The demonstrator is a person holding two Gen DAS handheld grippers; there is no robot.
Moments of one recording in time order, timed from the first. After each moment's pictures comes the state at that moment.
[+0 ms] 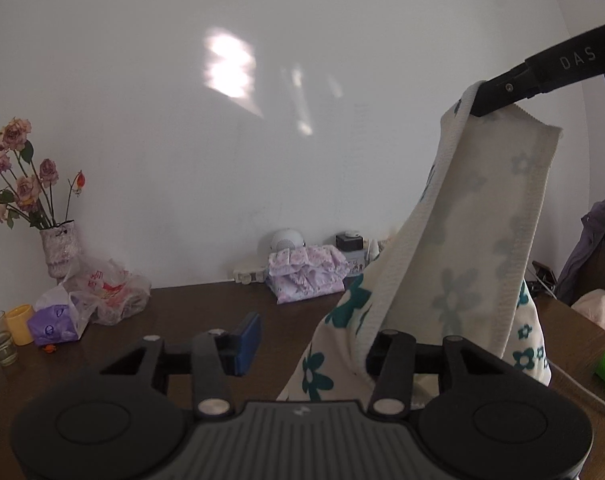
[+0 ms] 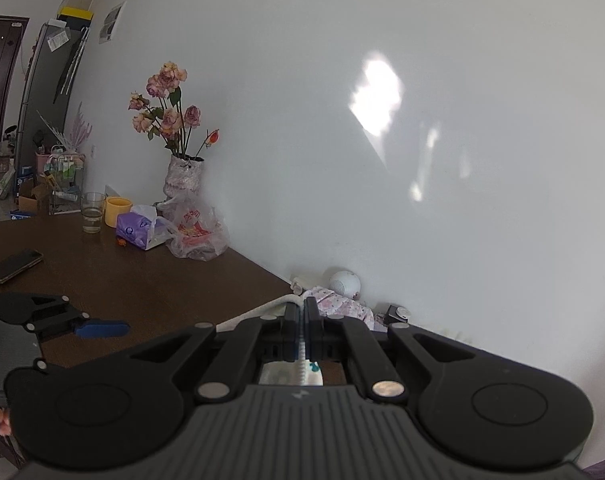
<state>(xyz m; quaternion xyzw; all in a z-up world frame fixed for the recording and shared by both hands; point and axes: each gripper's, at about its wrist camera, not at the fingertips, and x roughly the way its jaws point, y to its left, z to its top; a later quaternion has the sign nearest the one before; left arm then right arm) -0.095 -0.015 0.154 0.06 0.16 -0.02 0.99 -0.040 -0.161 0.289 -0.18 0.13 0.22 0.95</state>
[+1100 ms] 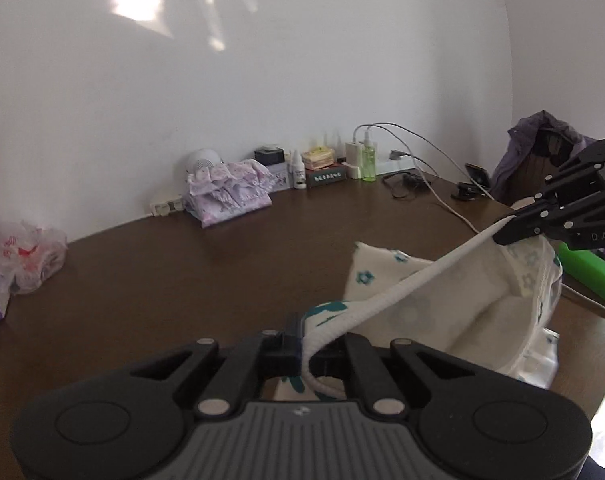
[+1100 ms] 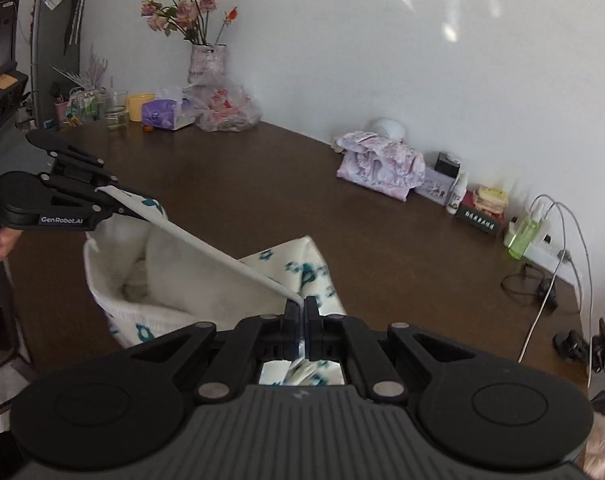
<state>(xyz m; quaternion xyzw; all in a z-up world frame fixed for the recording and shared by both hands) -0.034 0.001 0.104 0.12 0.24 -0.14 0.95 -0.024 -0.195 0.129 -0.16 0.27 0.24 0.92</state>
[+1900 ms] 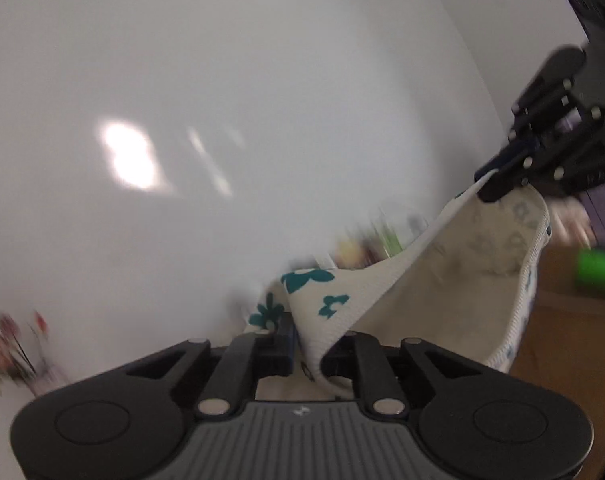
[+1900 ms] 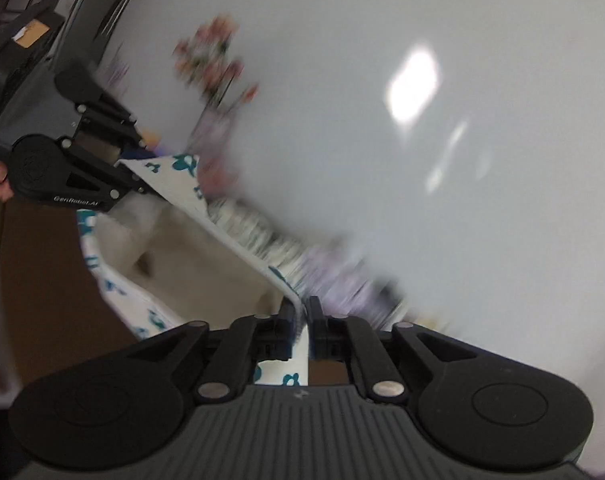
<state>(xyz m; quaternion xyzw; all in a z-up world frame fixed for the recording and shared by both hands) -0.109 -0.005 0.142 0.21 0.22 -0.16 0.94 -0.069 -0.189 0.203 -0.27 0.21 0.26 0.90</state>
